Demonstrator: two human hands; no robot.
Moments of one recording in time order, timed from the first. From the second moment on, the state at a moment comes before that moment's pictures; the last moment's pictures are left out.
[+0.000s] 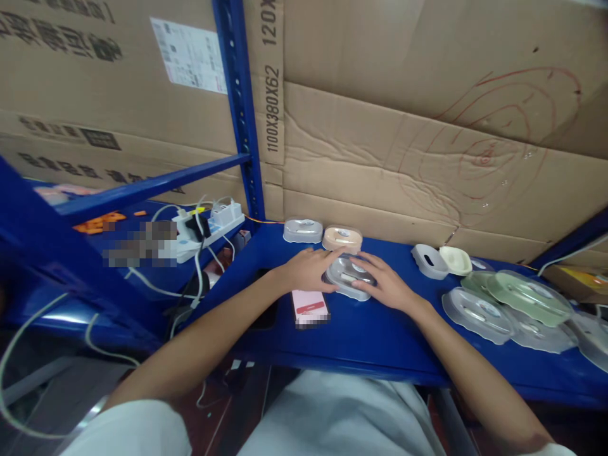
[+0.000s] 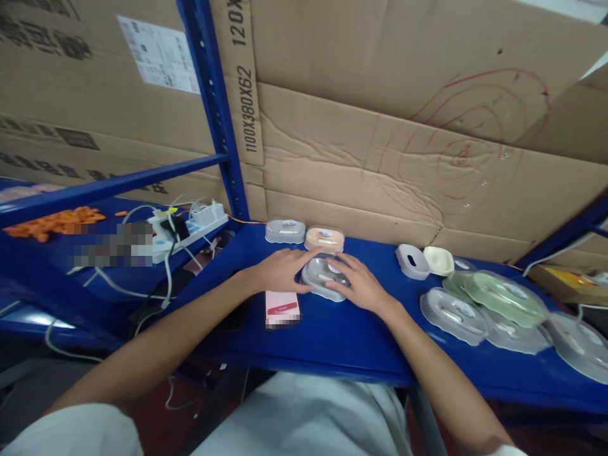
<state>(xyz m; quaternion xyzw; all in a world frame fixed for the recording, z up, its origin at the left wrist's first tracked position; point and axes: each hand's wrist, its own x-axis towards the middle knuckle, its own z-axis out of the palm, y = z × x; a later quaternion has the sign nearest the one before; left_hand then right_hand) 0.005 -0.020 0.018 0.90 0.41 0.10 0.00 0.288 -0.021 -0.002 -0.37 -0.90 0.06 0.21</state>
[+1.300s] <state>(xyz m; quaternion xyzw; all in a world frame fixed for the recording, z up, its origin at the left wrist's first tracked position) -0.001 -0.010 0.013 0.91 0.39 0.13 0.04 0.285 -0.019 -0.019 -0.35 -0.92 0.05 0.16</state>
